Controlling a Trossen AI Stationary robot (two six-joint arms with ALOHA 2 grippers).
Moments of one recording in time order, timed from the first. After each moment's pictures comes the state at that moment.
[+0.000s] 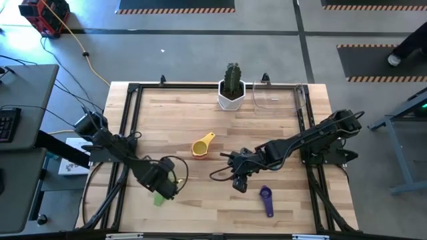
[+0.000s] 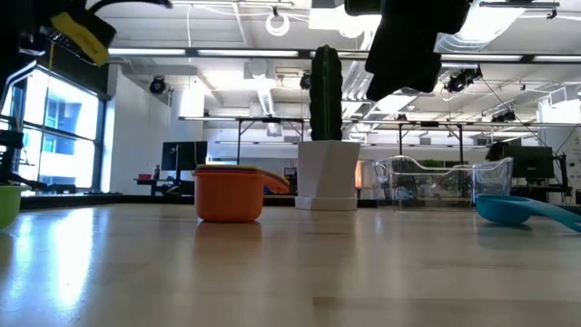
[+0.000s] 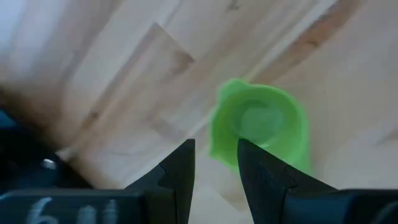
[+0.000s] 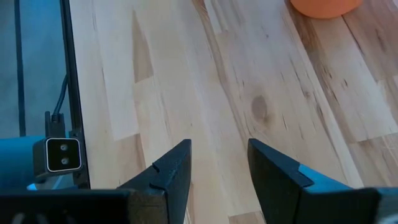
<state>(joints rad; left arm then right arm) -0.64 1.64 1.12 -1.20 -0.10 -1.38 0.35 1.63 1.17 -0.46 0.03 0.67</state>
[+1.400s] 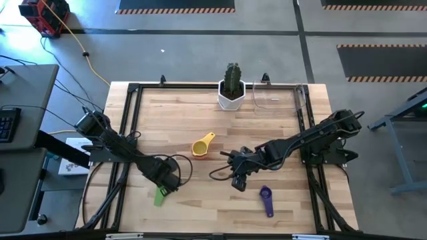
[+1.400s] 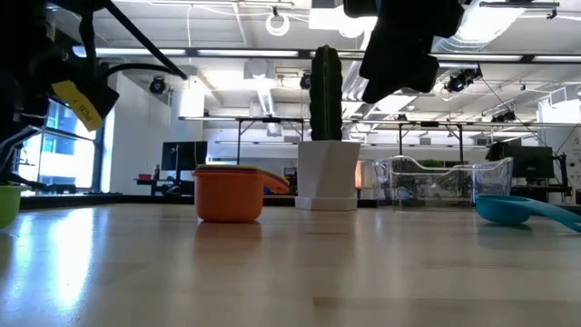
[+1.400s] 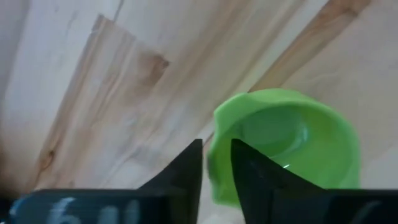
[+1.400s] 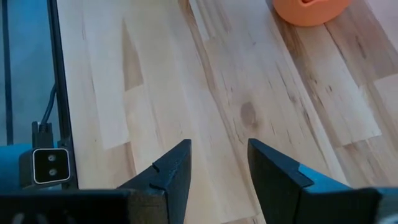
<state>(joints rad) -0.56 1.65 0.93 -0.93 0.02 -1.17 0.35 1.63 1.17 -0.47 0.07 0.68</state>
